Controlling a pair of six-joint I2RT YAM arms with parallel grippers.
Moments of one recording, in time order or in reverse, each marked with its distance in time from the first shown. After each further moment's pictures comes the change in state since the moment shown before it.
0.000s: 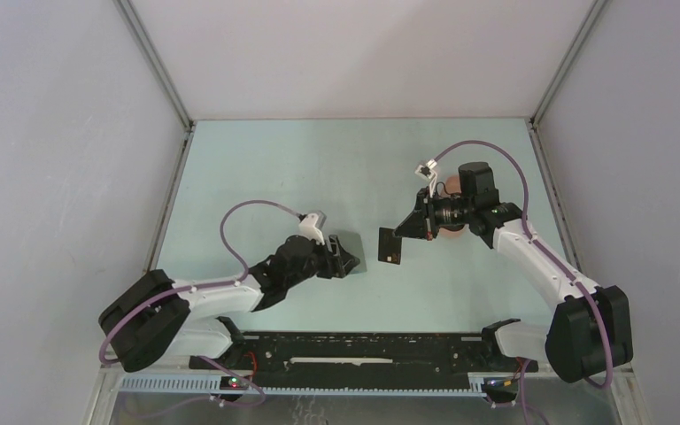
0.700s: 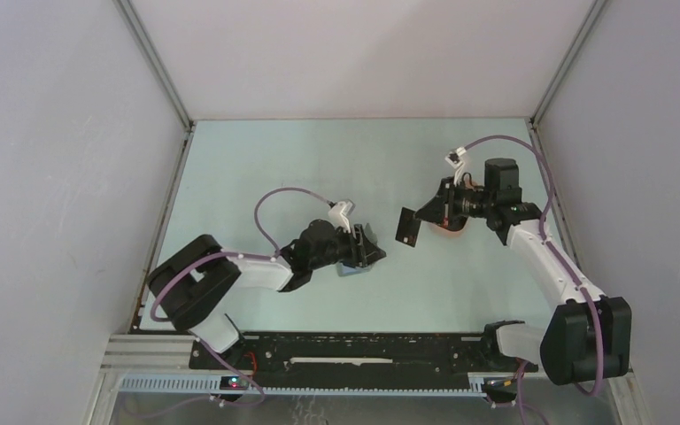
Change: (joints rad) left arm 0.000 0.310 0.190 0.200 0.199 -0.026; right arm -0.151 -0.027 0.000 0.003 0.098 0.079
